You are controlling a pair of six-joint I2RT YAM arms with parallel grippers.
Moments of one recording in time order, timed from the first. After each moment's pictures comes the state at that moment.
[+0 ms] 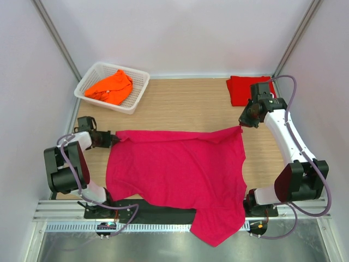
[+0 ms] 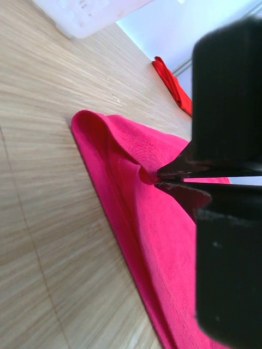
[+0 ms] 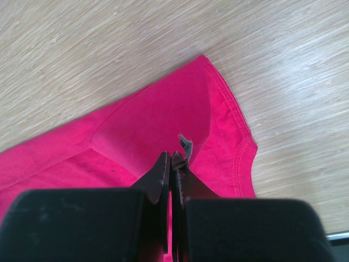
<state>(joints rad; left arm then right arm) 0.28 1.56 0.76 -0.33 0.36 -1.22 0.07 1.41 1.29 -0.92 0.09 0.58</state>
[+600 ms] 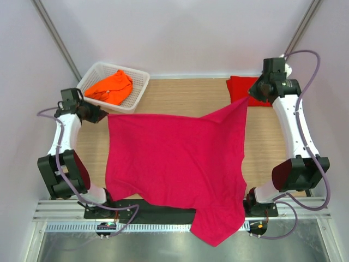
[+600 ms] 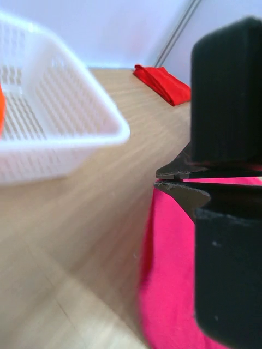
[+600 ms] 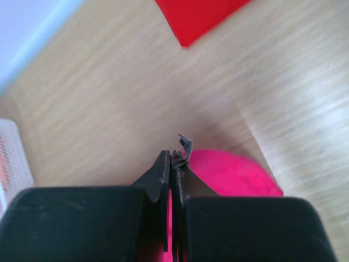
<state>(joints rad) 0.28 1.50 1.15 -0.56 0.31 -0.98 0.02 1.51 1.62 -0.92 0.15 0.66</state>
